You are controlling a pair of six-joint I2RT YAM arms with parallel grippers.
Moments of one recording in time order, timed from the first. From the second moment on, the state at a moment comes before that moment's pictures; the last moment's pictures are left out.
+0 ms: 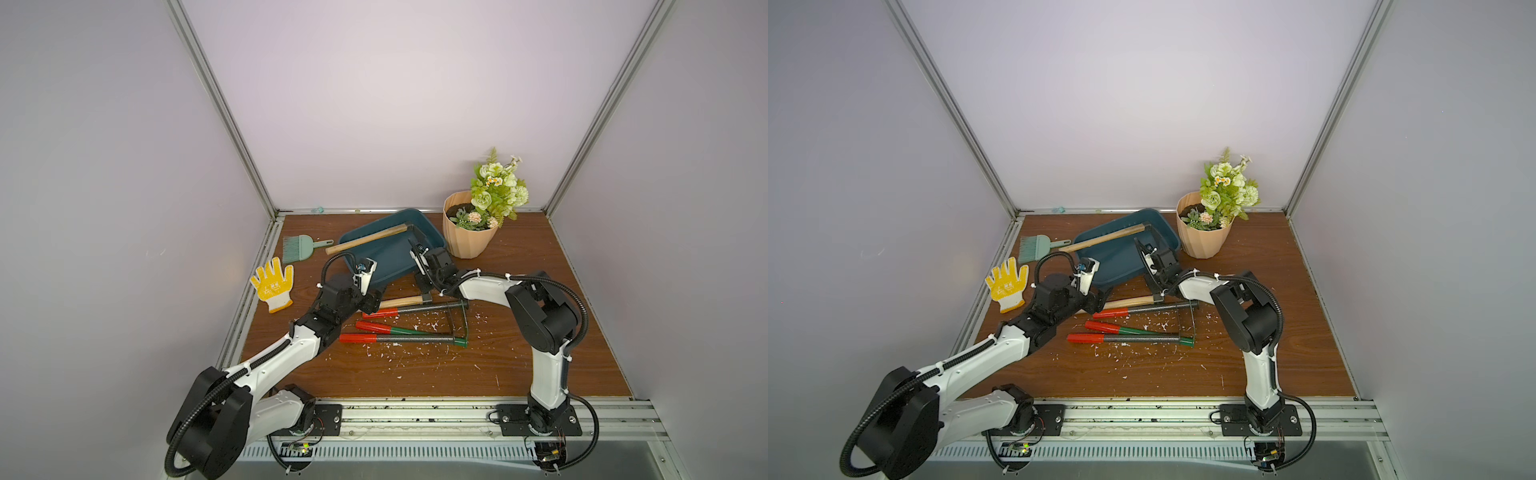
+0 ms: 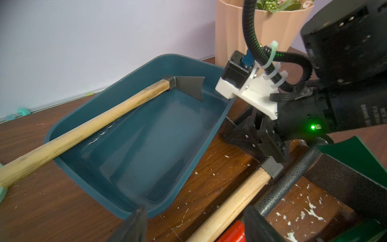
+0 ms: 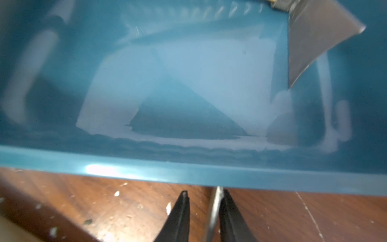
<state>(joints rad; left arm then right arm) -0.48 1.15 0.54 0.21 0.06 0.01 0.64 1.99 1.20 0.01 0.02 0.03</state>
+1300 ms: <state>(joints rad) -0.48 1.18 0.56 0.19 0.15 0.04 0.64 1.74 1.17 -0.18 0.18 0.01</state>
